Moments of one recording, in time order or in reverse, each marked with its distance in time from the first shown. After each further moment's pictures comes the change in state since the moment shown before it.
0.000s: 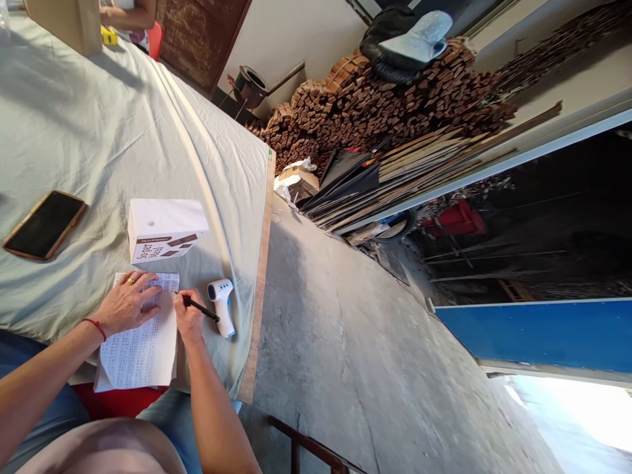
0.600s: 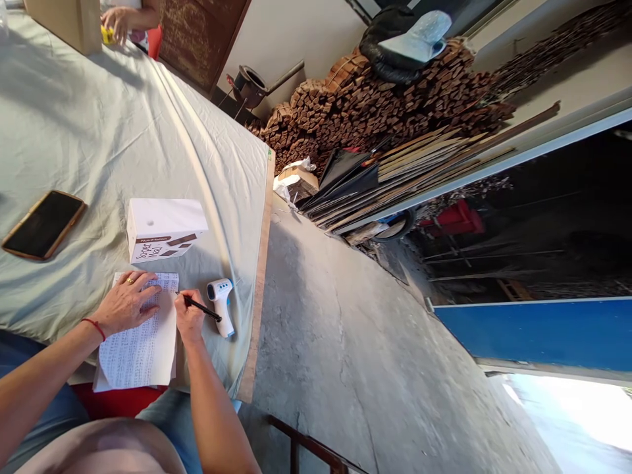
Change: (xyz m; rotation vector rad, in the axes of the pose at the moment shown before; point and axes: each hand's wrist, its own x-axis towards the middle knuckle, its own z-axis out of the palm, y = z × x) left_hand 0.000 0.000 0.001 0.037 0.003 0.016; right_hand -0.001 0.002 0.001 -0.014 0.035 0.003
